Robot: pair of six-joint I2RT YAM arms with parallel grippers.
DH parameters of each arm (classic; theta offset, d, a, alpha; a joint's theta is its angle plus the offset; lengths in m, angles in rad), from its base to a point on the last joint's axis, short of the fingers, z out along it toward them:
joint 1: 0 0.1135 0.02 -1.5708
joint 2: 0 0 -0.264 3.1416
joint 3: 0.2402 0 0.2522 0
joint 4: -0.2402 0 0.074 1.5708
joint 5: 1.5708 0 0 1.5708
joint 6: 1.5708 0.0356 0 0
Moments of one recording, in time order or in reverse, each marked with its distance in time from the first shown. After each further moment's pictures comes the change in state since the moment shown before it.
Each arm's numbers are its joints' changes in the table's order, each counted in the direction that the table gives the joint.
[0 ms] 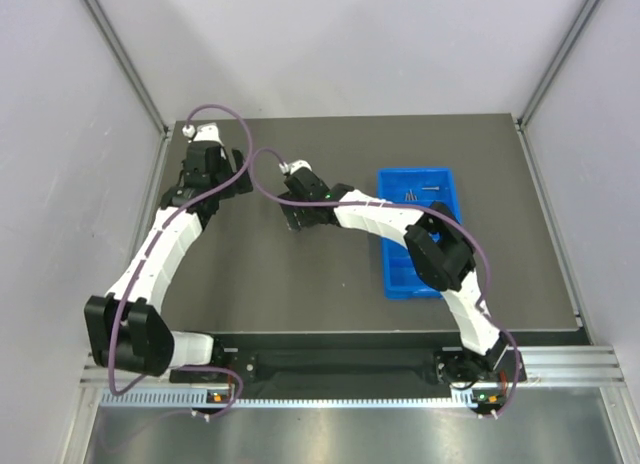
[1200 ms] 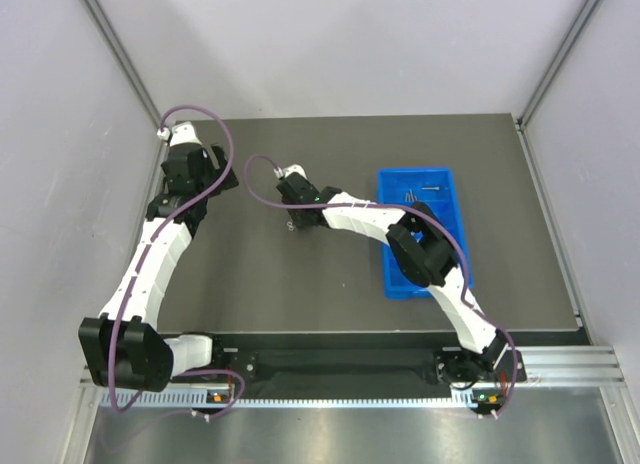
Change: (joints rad) left arm 0.073 -0.097 -0.035 0.044 -0.039 -0.048; right arm 0.007 0.148 0.127 -0.021 0.062 -0.005
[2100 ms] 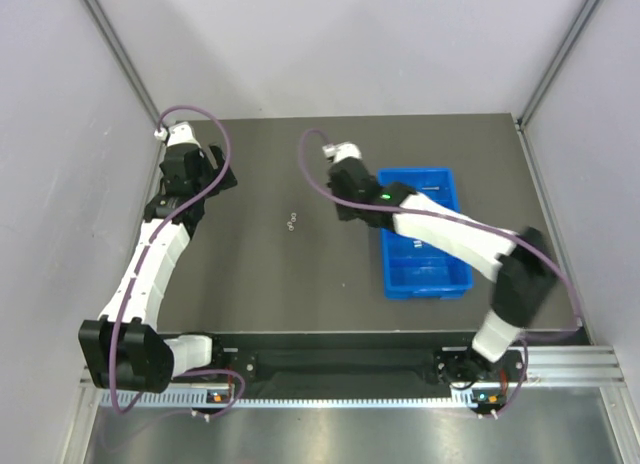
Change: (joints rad) left arm 0.019 -0.006 -0.006 0.008 0.032 -0.005; right arm -0.033 -0.557 -0.388 -0.060 0.055 0.024
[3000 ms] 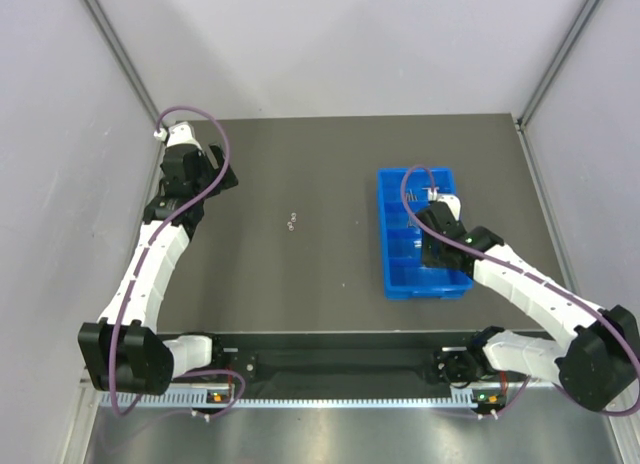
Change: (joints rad) left arm 0.002 -0.013 -0.008 0.014 0.033 -0.015; right arm -0.291 -0.650 -0.669 -0.219 0.017 0.225
